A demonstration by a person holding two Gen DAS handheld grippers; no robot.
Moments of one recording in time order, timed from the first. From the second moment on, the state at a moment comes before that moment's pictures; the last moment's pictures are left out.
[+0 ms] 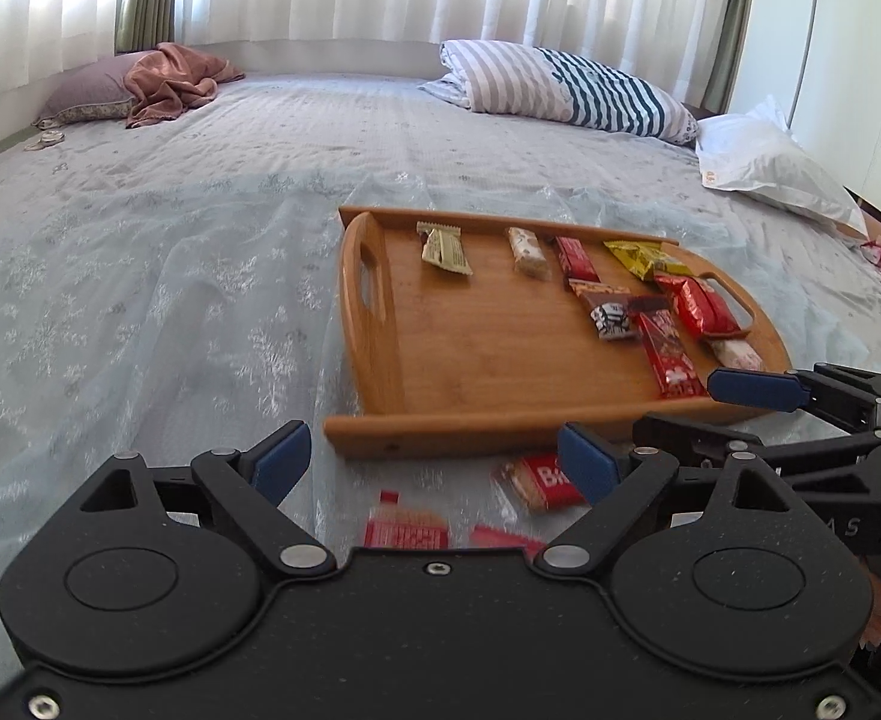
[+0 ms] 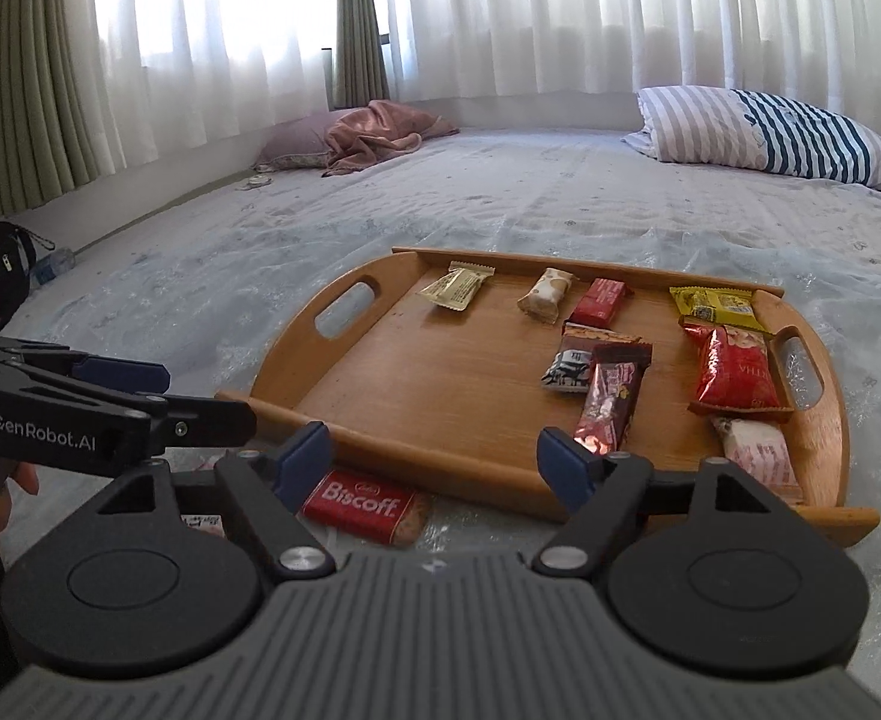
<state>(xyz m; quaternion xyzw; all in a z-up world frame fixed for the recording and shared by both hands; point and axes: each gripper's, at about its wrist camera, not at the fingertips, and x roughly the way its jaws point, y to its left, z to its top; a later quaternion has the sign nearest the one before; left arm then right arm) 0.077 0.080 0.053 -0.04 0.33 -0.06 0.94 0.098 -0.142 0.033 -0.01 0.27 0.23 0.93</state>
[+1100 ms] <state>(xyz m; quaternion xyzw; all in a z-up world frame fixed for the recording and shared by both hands) 0.053 0.072 0.030 -0.06 0.40 -0.15 0.90 0.016 -0.114 0.008 -0.11 0.26 0.35 0.90</state>
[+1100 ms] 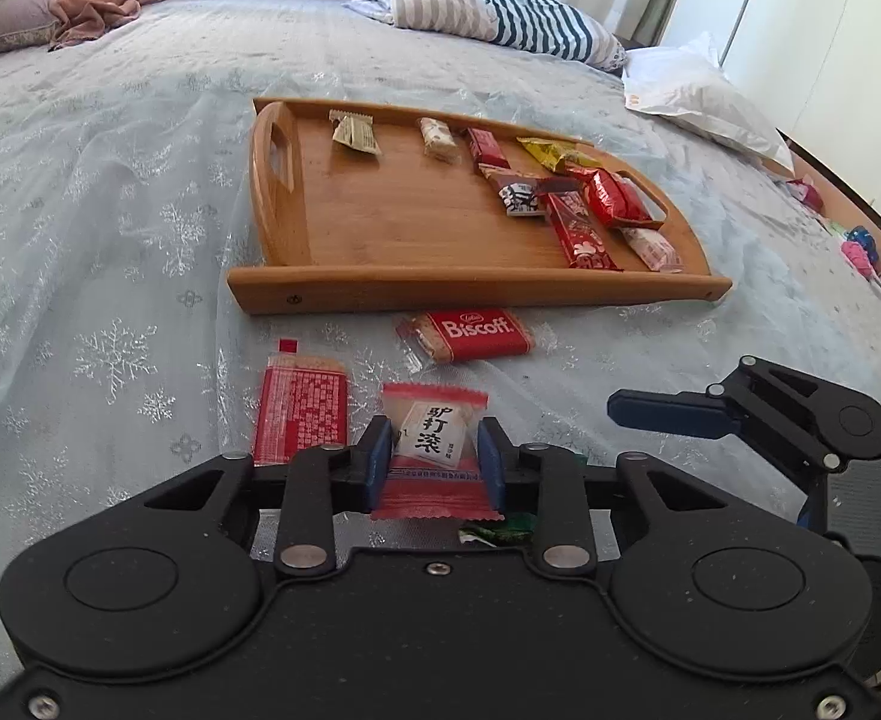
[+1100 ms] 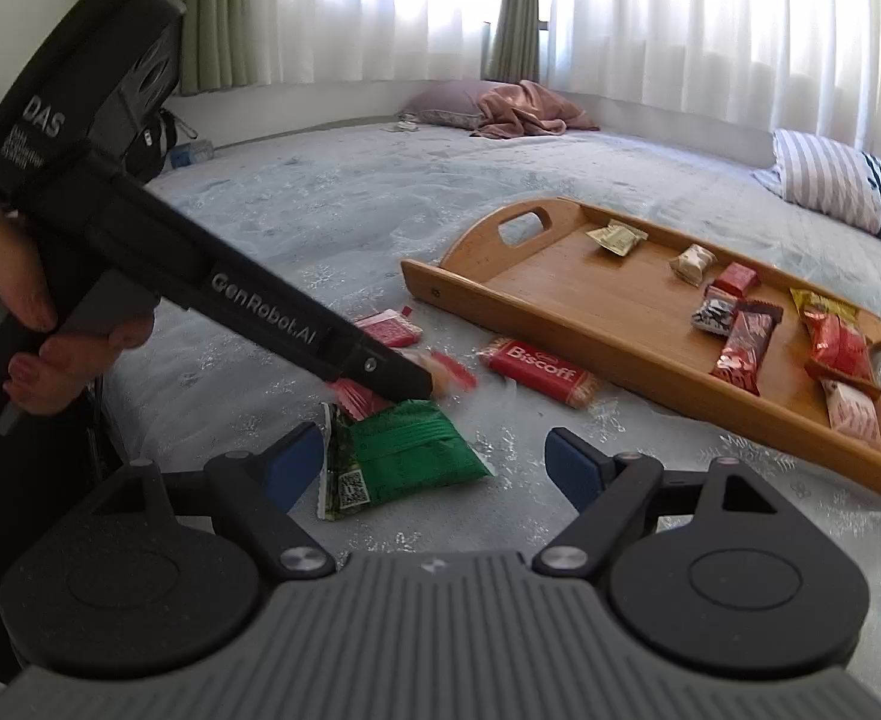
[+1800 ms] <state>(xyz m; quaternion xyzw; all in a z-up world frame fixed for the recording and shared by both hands) 0.061 0.071 0.022 -0.06 0.42 -0.14 0.89 0.016 -0.104 0.007 -0.12 0.28 0.35 0.88</state>
